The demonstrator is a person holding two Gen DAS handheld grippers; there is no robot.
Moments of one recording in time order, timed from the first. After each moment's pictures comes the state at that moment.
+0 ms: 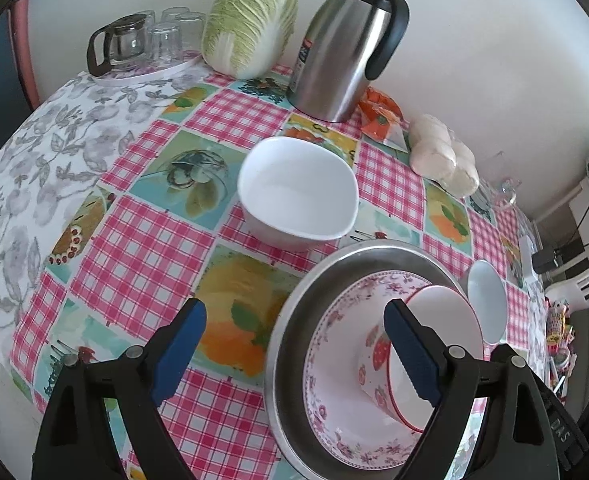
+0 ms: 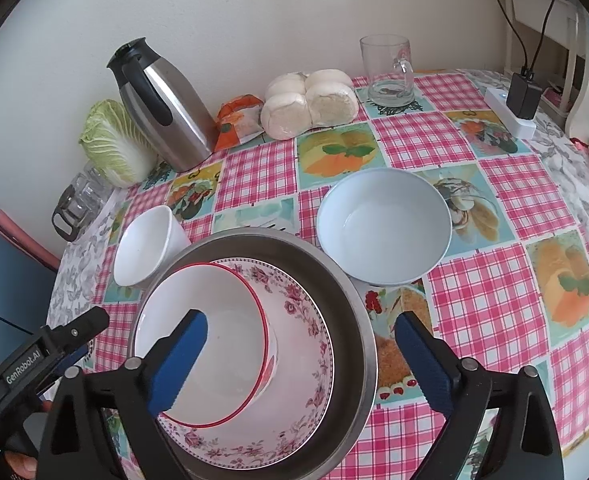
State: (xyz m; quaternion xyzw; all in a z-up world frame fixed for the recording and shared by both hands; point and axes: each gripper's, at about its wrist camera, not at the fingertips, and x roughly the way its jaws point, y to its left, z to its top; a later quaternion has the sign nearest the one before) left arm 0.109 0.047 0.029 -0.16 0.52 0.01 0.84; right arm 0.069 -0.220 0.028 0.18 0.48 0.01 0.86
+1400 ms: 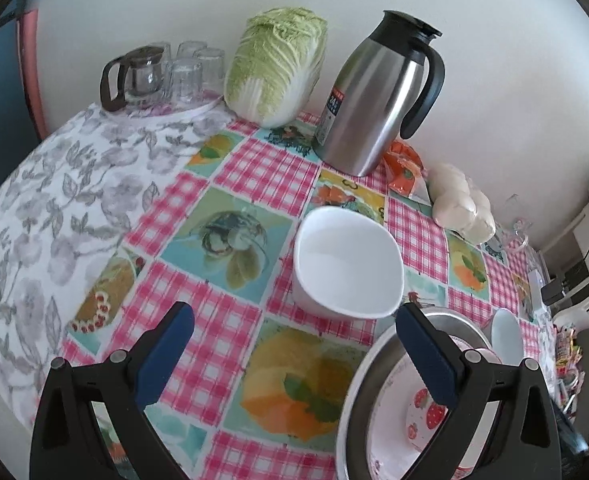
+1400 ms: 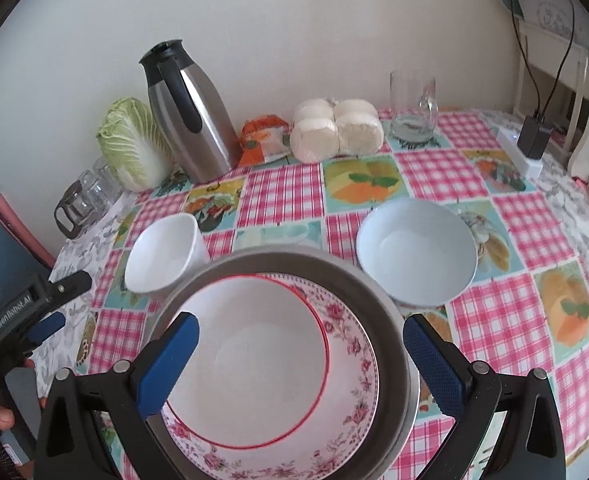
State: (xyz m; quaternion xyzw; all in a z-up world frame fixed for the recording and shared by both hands) left arm 0.135 0.099 0.034 -0.15 0.46 0.02 0.87; right arm 0.068 -0.177 0.040 0.14 0.43 0.00 0.89
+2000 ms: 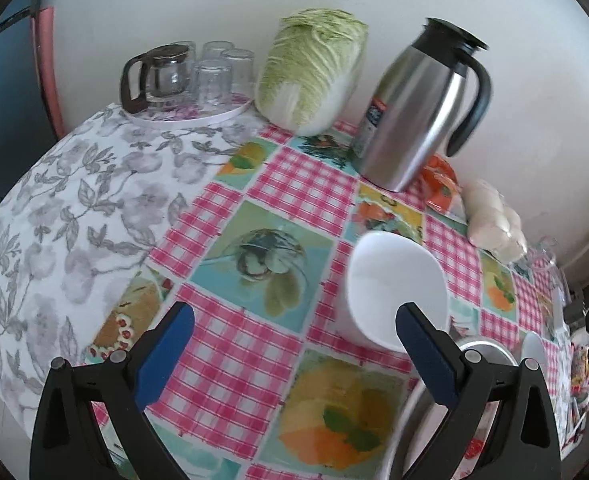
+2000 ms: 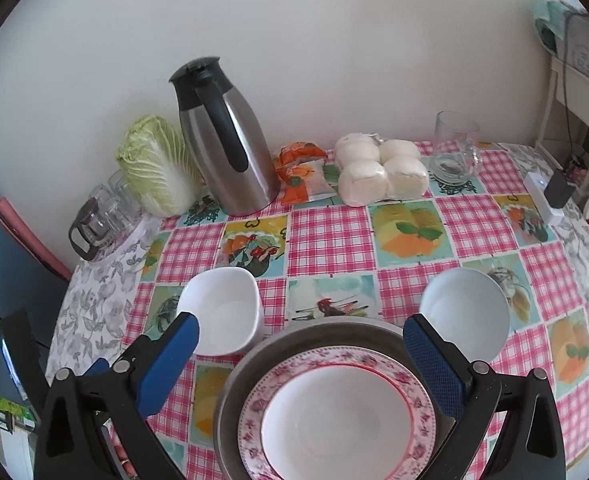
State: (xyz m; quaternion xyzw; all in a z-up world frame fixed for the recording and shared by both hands) left arm 0.157 0.131 0.019 -0.16 0.46 0.06 0.87; right arm 0.128 -0.126 0.096 0.12 0.44 0.01 0.89
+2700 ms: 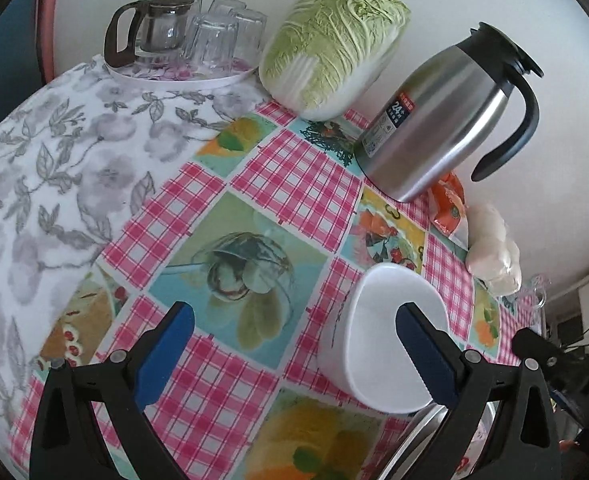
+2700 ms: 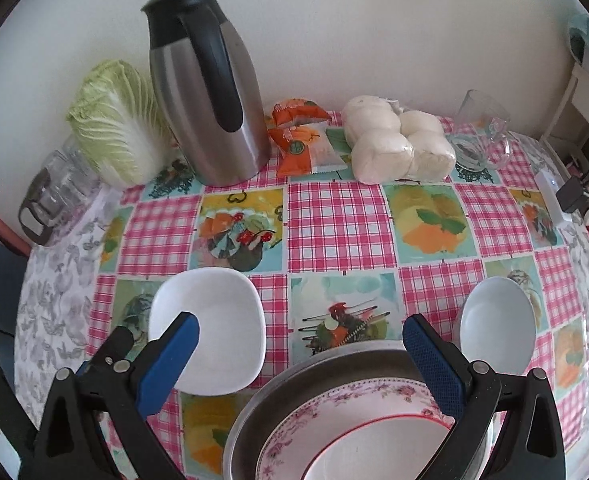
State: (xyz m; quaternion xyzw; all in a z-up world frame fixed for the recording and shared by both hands) left arm 0.208 0.147 -0.011 -0.24 0.49 0.04 0.84; right arm 0.205 -0.081 0.057 0.08 0.51 -0.04 0.85
